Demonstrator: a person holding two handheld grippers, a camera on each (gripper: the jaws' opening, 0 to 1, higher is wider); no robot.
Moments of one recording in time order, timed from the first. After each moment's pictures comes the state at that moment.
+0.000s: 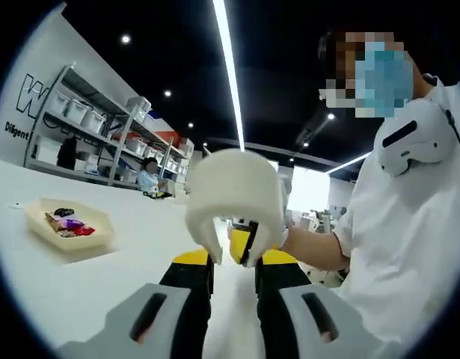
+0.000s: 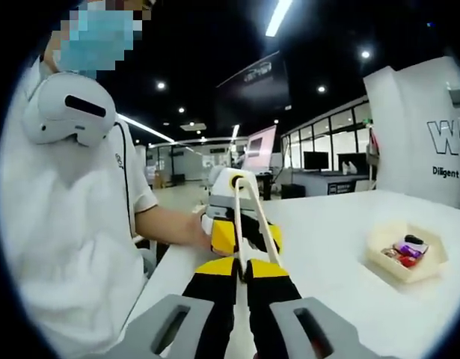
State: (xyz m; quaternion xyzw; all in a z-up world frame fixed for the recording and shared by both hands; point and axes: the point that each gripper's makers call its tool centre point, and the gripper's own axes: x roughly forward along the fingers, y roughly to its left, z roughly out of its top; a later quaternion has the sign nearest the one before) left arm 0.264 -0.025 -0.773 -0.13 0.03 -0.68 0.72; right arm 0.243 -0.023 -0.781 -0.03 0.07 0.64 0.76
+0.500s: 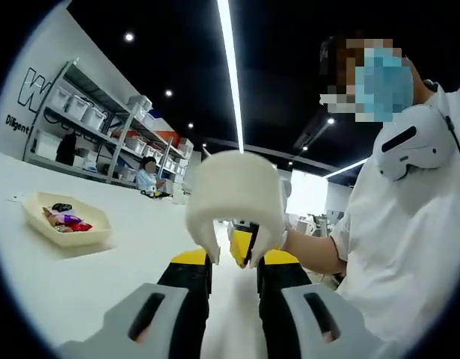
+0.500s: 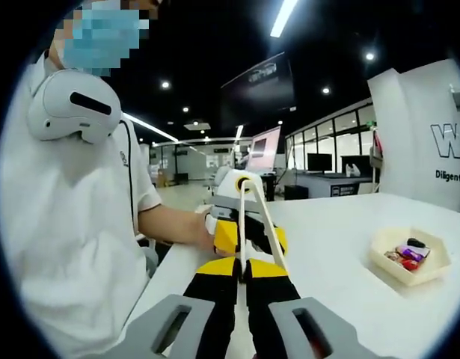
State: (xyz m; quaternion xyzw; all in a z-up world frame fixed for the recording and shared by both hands) left arm 0.263 -0.024 -0.773 -0.14 0.03 -0.68 0.72; right arm 0.237 -0.020 -0.780 -0.03 0.06 0.65 0.75
